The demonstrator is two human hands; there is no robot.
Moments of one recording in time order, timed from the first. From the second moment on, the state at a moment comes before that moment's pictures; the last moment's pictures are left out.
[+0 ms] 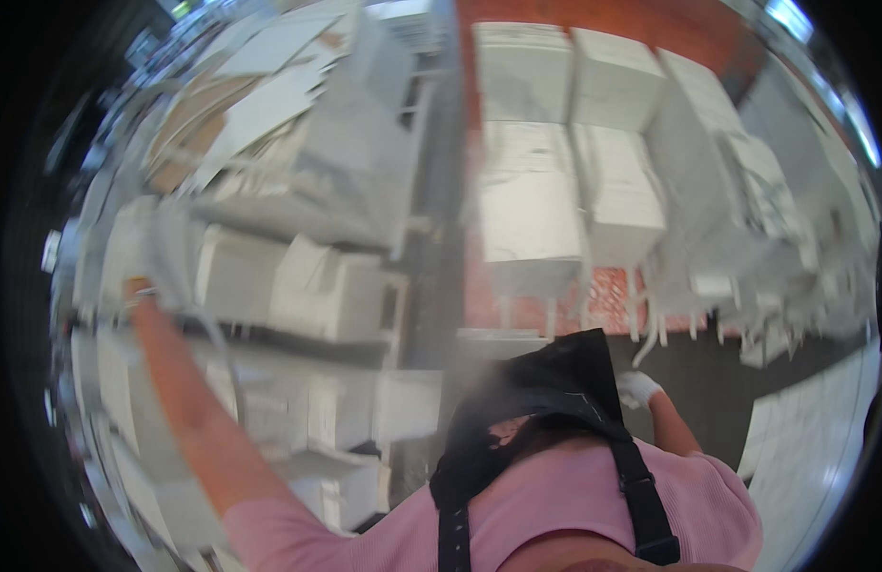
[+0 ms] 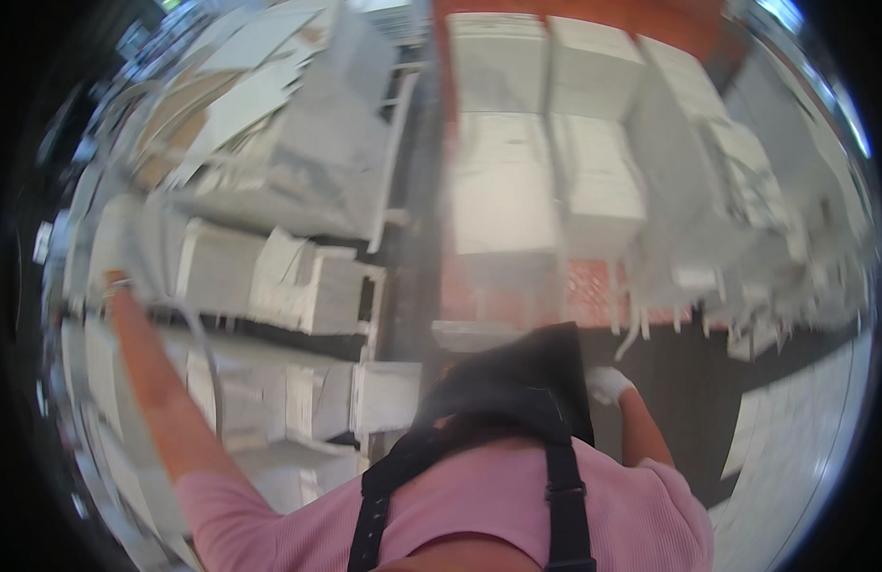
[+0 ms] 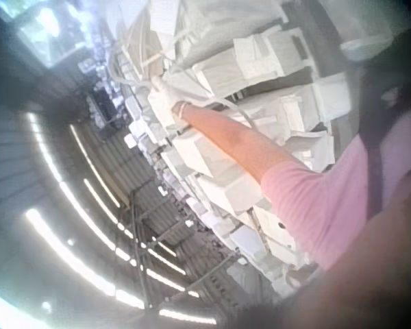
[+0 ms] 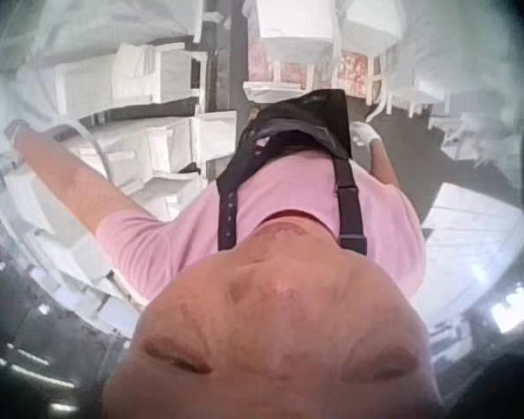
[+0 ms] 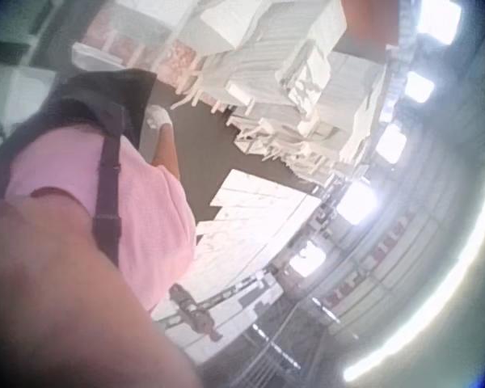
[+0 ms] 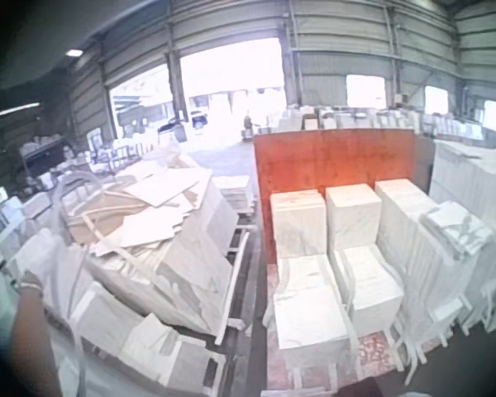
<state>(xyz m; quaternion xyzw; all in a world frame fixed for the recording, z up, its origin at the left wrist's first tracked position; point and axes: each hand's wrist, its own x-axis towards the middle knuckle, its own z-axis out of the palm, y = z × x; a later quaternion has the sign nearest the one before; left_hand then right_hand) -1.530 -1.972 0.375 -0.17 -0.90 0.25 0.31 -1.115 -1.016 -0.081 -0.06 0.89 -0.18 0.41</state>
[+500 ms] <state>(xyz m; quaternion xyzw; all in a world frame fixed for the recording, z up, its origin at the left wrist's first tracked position) -1.422 -1.679 0.079 -0.26 -0.90 -0.21 -0.26 -0.949 -1.134 -0.010 0.59 0.59 -0.53 0.16</state>
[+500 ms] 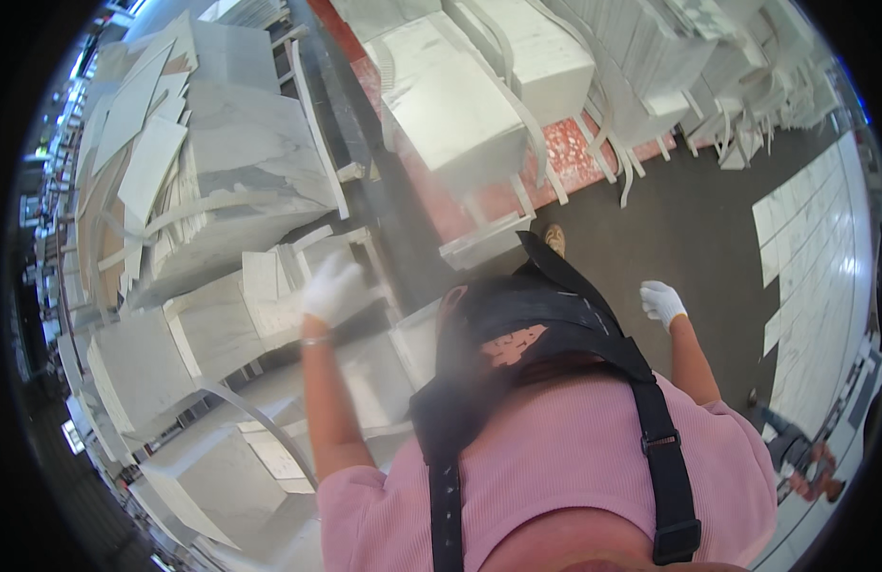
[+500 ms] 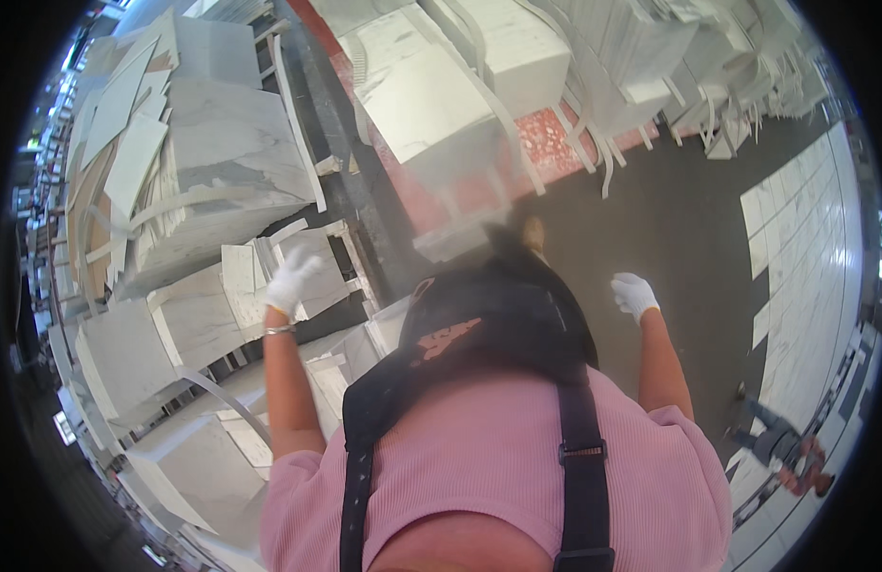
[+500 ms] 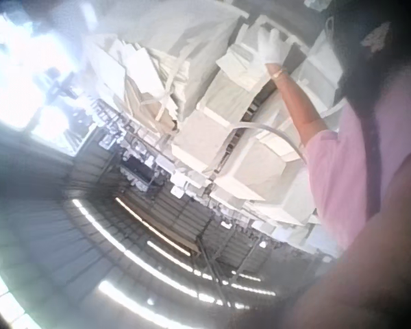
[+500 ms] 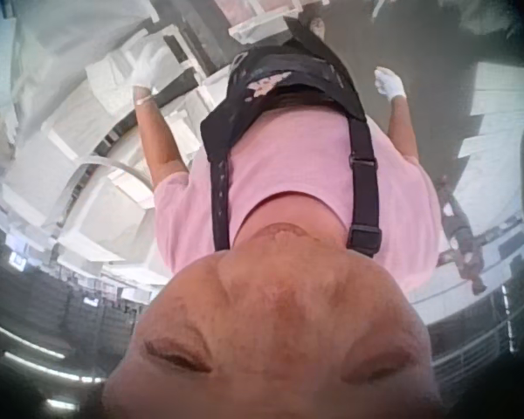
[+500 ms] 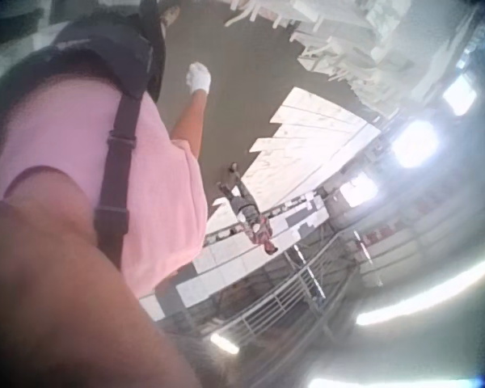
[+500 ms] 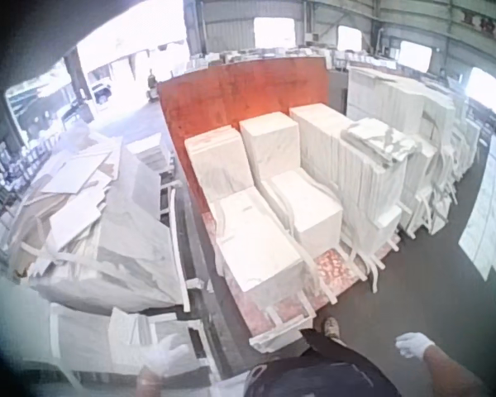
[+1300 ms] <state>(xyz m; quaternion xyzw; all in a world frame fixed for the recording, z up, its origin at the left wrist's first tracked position) -1.457 -1.529 -0.067 0.12 -0.81 -0.44 -0.36 -0.884 -1.074 -0.128 0.46 0.59 -0.52 0.42</state>
